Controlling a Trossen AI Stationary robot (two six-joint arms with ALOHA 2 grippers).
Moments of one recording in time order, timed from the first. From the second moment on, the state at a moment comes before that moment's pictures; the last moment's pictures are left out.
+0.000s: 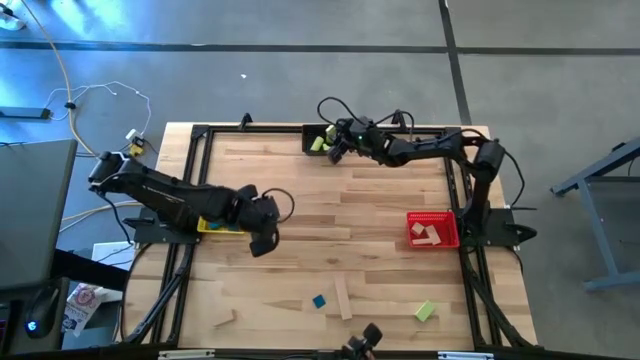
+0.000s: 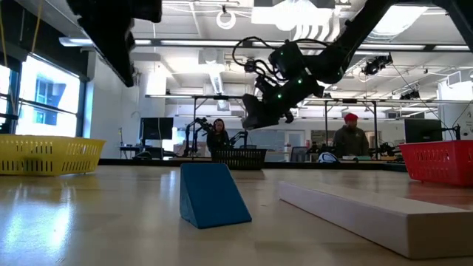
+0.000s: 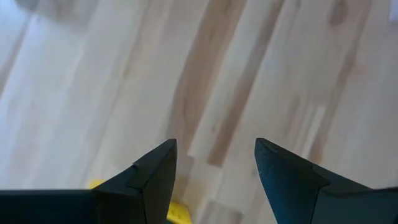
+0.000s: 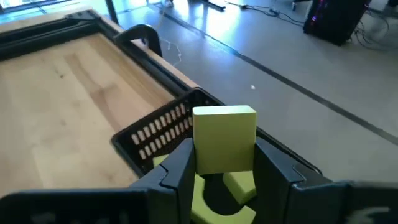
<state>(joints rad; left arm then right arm) -0.14 1.37 1.08 -0.99 -0.31 -0.57 -0.51 1.87 1.04 0.41 0.18 0.07</state>
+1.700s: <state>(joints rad) -0.86 1.45 0.96 -0.79 -0.13 -1.43 -0.57 1.92 1.04 0.46 0.06 0.29</state>
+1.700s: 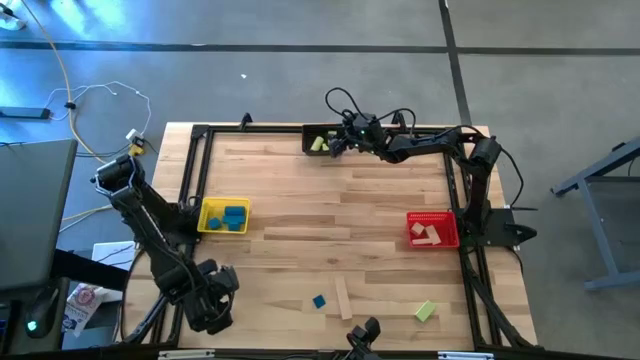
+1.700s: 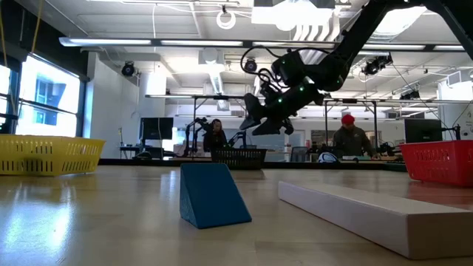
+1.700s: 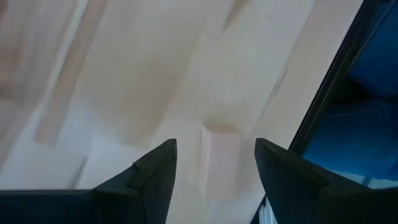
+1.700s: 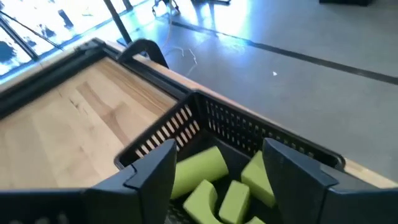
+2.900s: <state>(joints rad) -0.97 1.75 0.96 -0.65 0.02 -1.51 -0.57 1.92 1.04 0.52 0.04 0.29</state>
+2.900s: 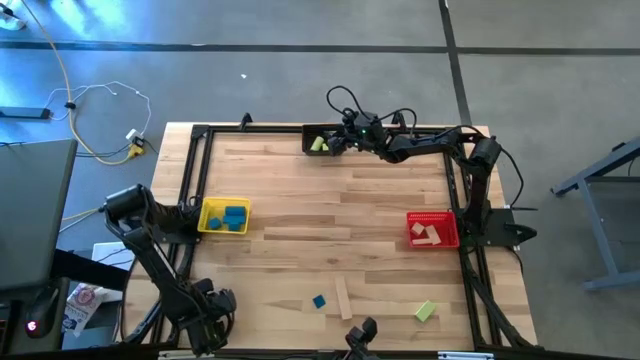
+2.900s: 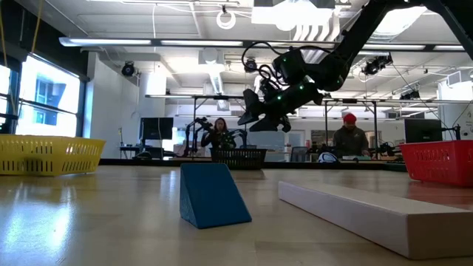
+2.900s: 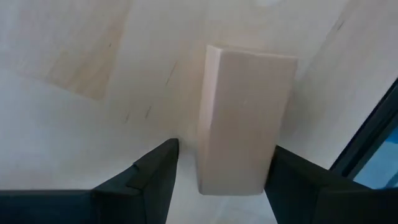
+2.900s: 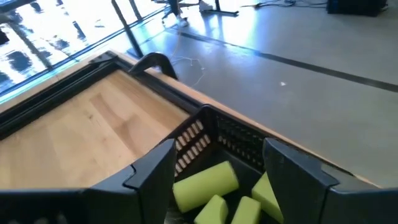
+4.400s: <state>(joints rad) -0.54 1.75 0.96 -0.65 -0.30 -0.63 0.01 1.72 1.04 0.08 -0.31 -0.11</state>
